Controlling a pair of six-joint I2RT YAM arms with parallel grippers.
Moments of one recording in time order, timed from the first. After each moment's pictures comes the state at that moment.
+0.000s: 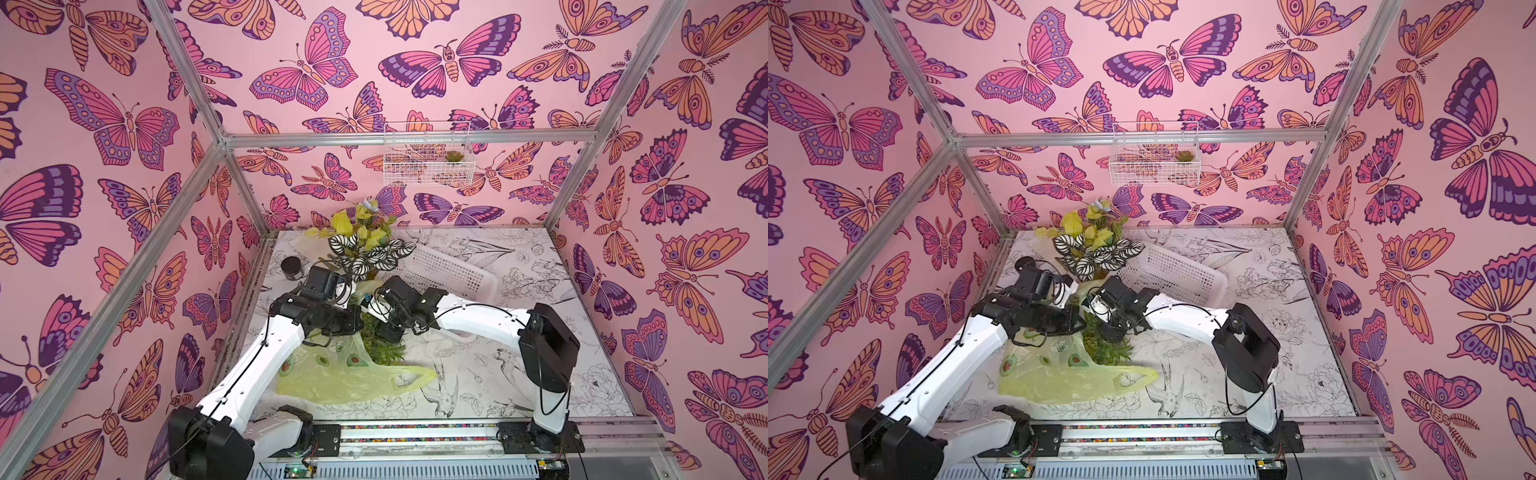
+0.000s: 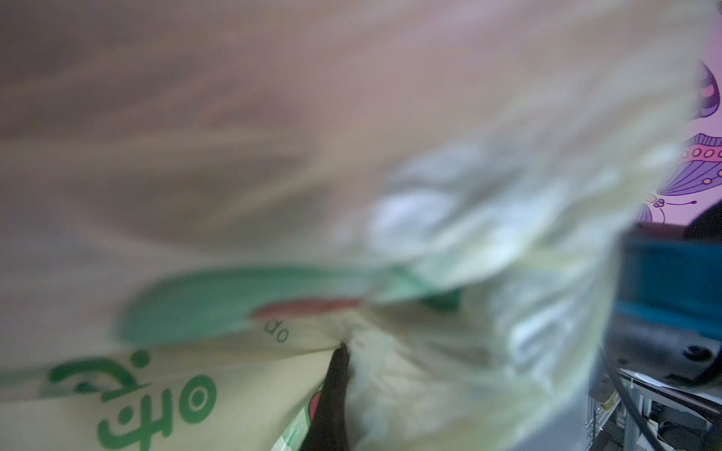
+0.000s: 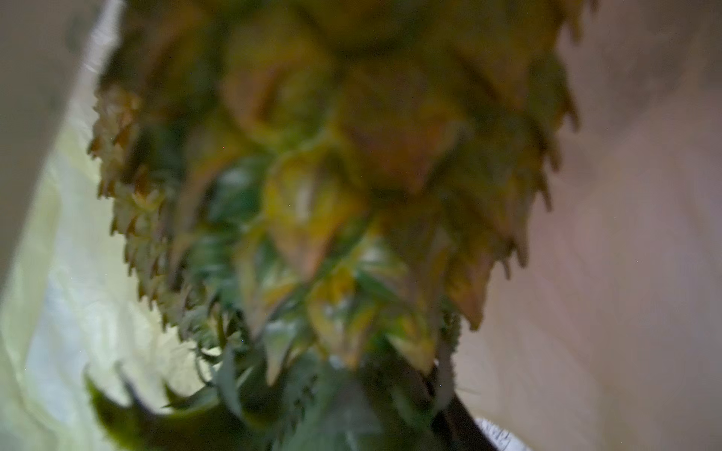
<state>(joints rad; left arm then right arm) -0.34 1.18 1.02 -0.93 0.41 -0.35 0.96 1.92 1.45 -0.50 -0.13 -0.13</state>
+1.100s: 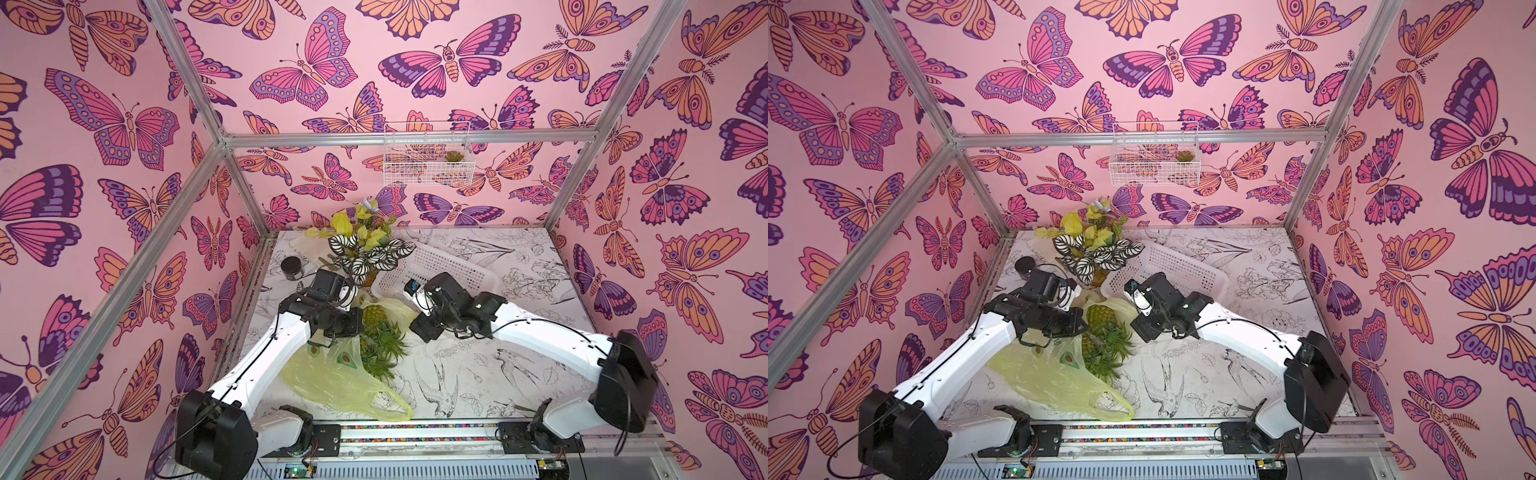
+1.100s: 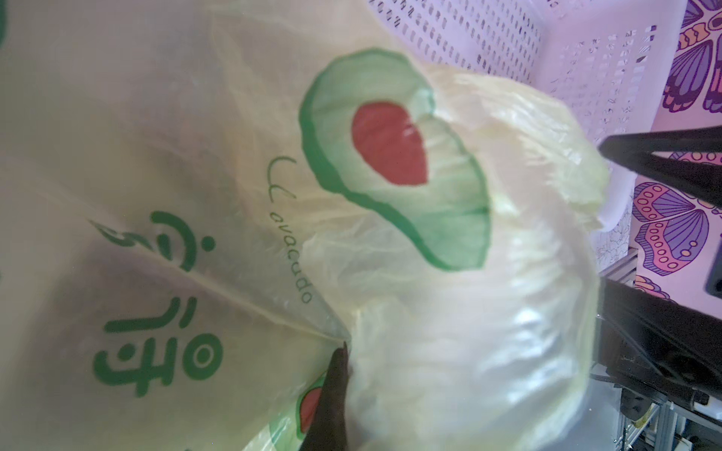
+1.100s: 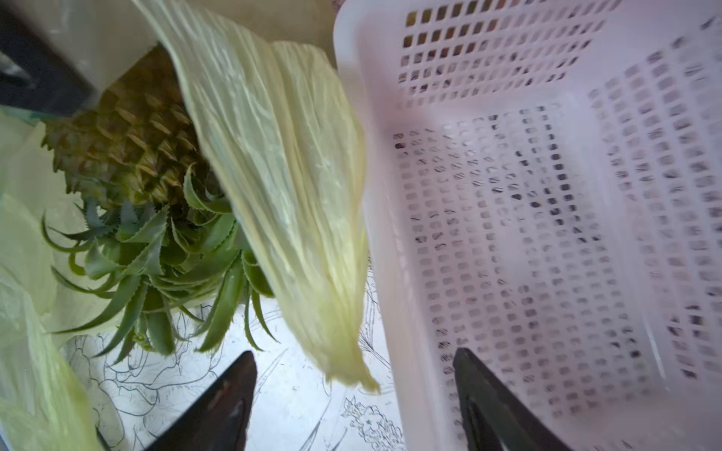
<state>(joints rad) -0.34 1.23 0.97 -0.87 0.37 -0.34 0.85 1.54 1.16 -0.55 -0.02 0.00</state>
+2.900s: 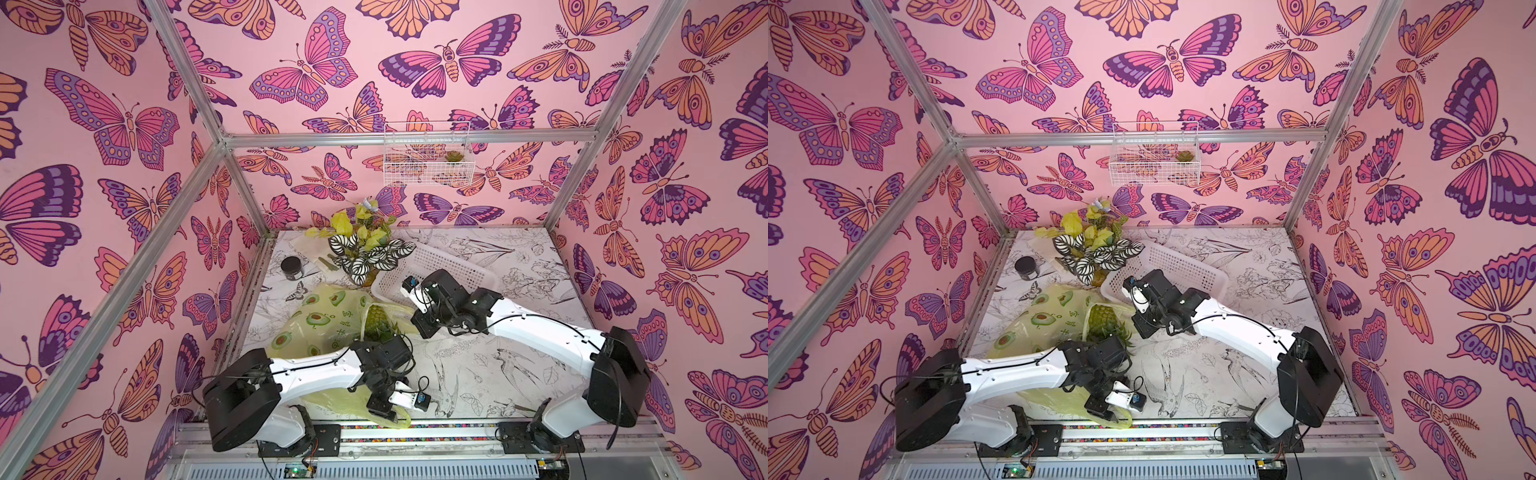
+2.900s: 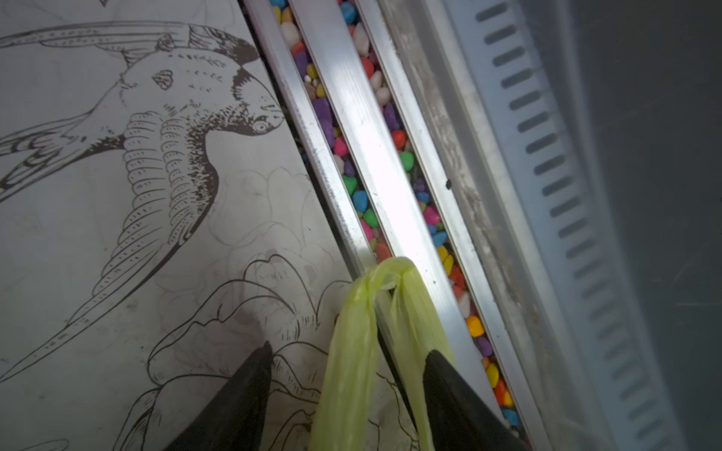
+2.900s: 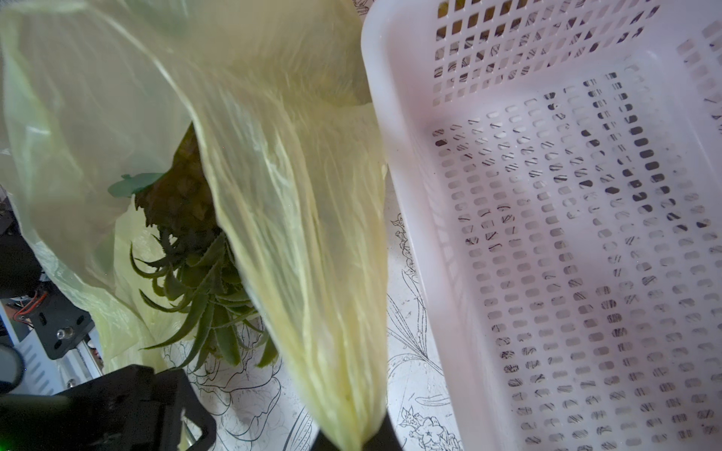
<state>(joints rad) -1.04 1.44 0.71 -0.63 0.42 0.88 0.84 1.54 1.18 -0.57 -0.13 0.13</state>
